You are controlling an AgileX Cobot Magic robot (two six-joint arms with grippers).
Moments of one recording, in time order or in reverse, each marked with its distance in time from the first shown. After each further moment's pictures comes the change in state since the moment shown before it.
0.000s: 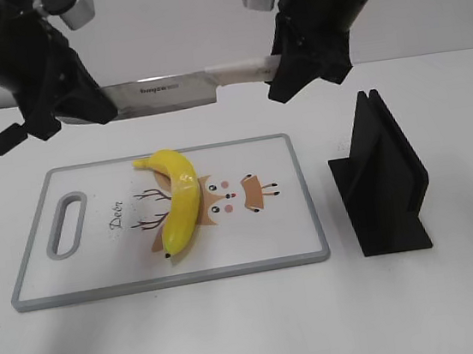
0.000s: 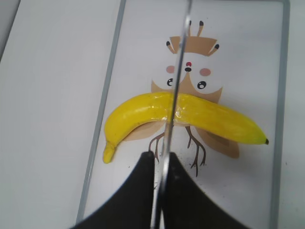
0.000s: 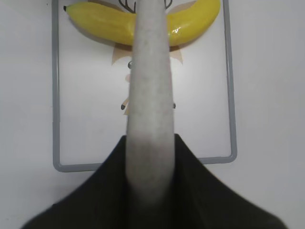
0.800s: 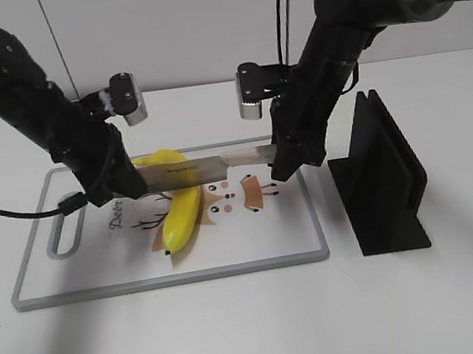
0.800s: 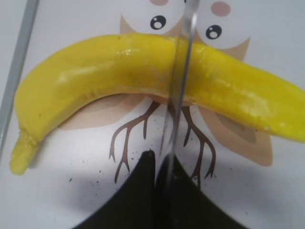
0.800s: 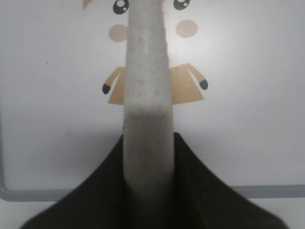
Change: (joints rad) left arm 0.000 0.355 -0.018 -0.016 -0.086 0.018; right arm -0.004 0.324 -0.012 -0.031 -0.107 -0.010
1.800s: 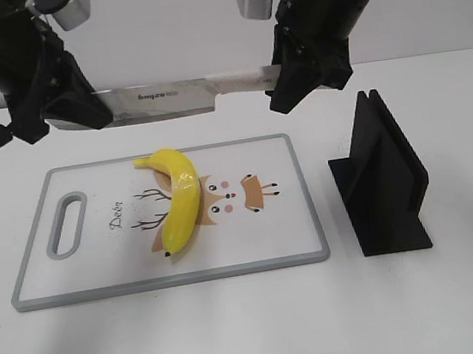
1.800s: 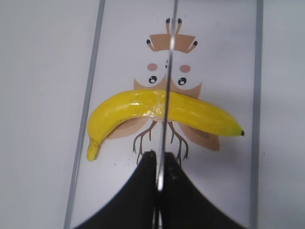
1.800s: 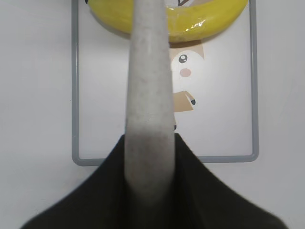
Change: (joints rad) left arm -0.004 -0.372 0.012 0.035 0.168 -0.014; right arm 0.007 -0.297 -0.008 0.001 0.165 0.050
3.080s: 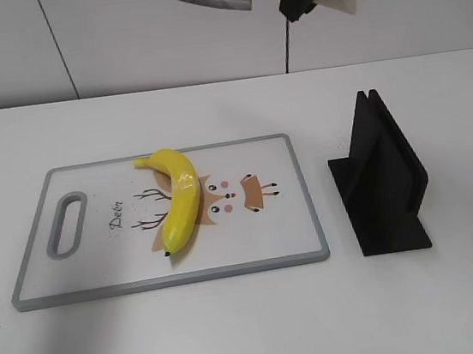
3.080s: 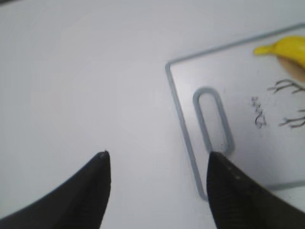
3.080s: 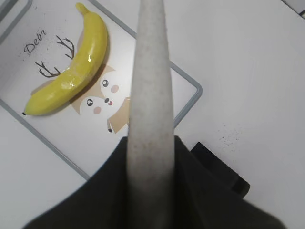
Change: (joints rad) left arm 0.011 -0.174 -0.088 0.698 0.065 -1.431; right arm -0.001 -0.032 -0.246 -0.176 0.044 0.934
